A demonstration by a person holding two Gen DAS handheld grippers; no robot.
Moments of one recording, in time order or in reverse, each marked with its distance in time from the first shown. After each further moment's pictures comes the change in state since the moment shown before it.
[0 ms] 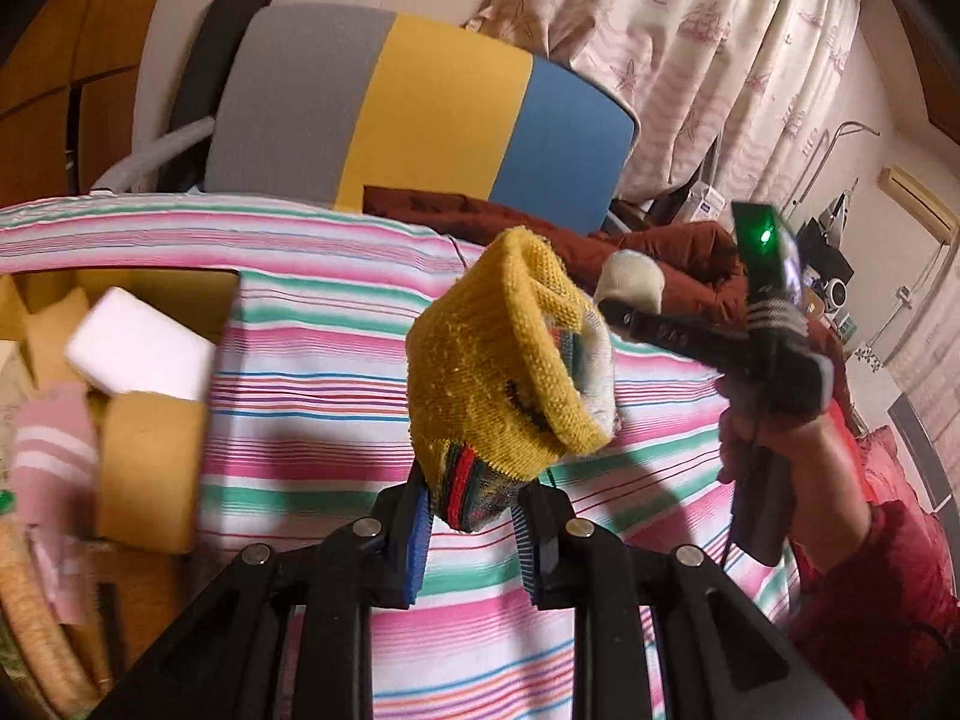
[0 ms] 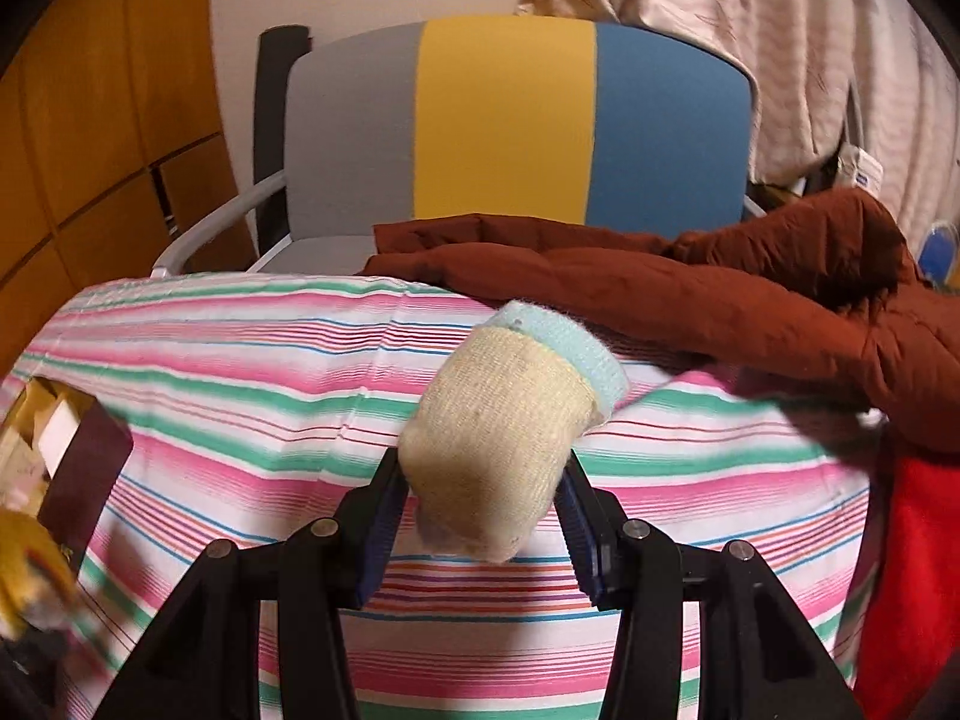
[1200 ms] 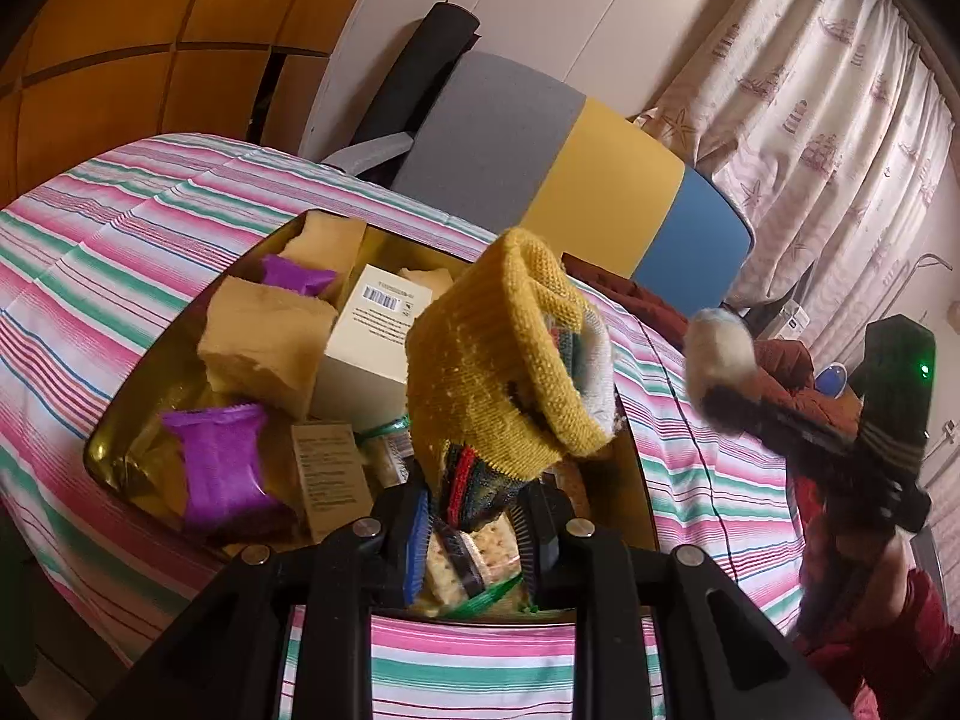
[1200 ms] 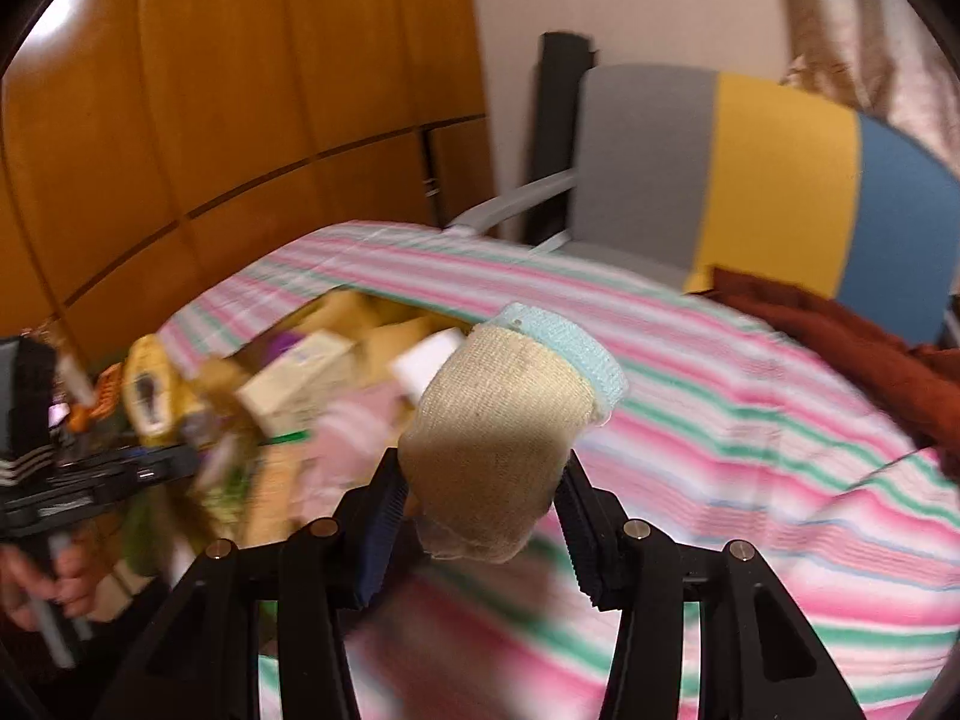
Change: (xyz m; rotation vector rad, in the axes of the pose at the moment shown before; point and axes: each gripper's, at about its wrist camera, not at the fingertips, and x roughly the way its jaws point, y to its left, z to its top) left arm -0.146 0.161 -0.049 -0.254 -0.125 0.169; right arm -0.112 0.216 -0.049 -0.259 -0.023 0.478
